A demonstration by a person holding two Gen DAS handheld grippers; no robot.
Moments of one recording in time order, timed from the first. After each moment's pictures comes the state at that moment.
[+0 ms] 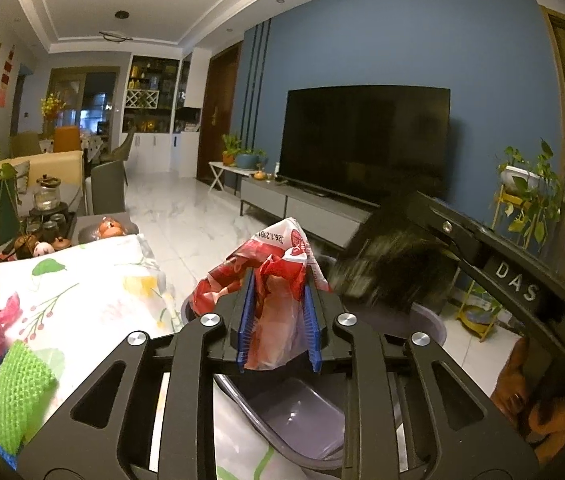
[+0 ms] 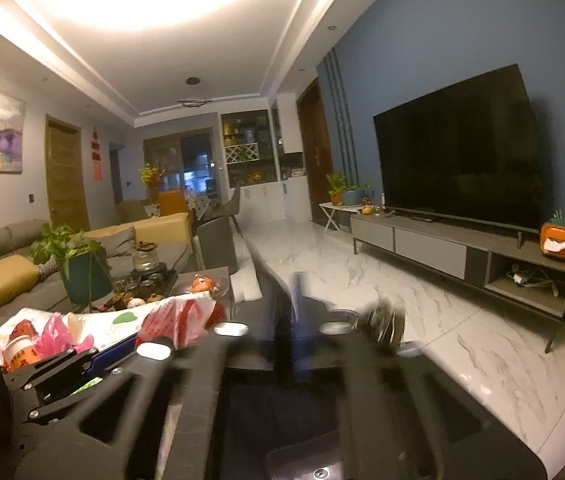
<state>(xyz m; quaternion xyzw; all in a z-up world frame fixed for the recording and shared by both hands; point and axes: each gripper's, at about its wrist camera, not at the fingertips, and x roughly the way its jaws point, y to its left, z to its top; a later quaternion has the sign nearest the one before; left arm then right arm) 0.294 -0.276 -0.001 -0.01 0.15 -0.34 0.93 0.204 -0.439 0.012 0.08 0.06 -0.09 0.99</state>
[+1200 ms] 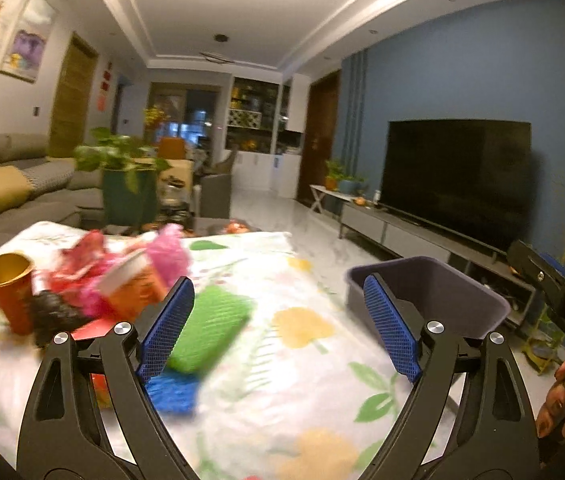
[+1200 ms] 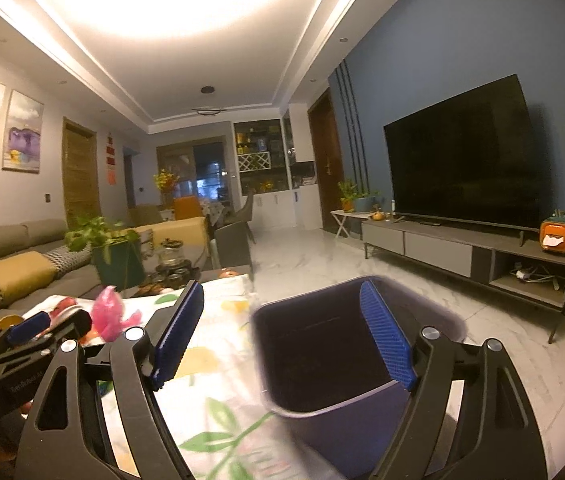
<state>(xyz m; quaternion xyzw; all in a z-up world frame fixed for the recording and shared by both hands) 0.206 -0.110 -0.013 -0.04 0.12 -0.14 0.98 0.128 -0.356 -0.013 0.07 0.05 -0.06 0.99</state>
